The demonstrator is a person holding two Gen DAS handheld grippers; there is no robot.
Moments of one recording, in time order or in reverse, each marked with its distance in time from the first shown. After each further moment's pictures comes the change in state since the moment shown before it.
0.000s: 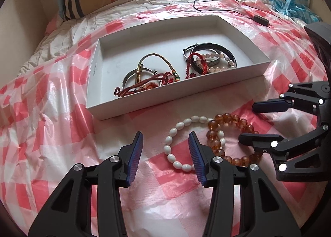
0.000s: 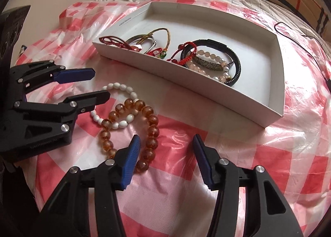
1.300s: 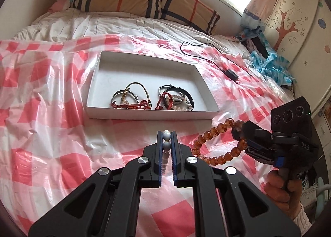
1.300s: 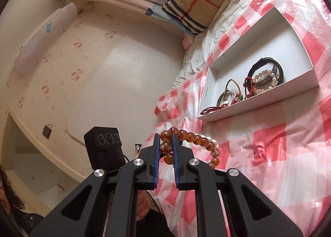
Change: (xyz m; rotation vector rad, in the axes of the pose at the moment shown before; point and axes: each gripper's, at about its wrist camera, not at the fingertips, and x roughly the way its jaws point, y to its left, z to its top) left arm -0.082 0.034 -0.010 -0.275 -0.183 -0.318; right arm -0.065 -0.048 -0.038 0.550 -0.447 0.899
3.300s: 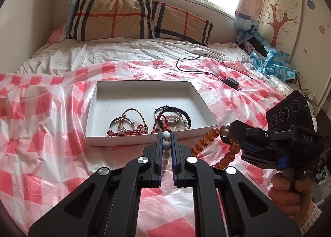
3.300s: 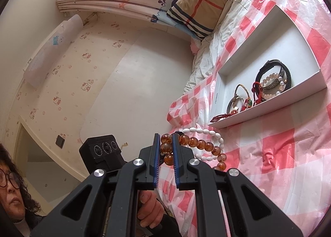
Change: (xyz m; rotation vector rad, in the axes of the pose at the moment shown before) left arm -0.005 -0.035 0.011 0.130 -0.123 0.076; right arm -0.004 -0.010 0.010 0.054 -0.040 0.103
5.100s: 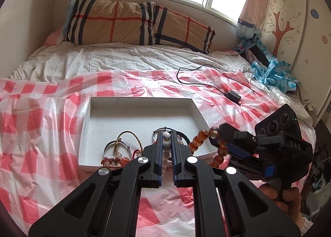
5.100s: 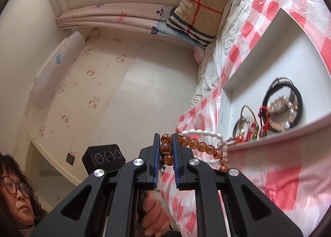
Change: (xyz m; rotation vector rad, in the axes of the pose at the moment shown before) left arm 0.028 0.001 0.042 -0.033 -0.030 -0.015; right arm 0.018 -0.024 0.044 0.079 -0.068 0.084
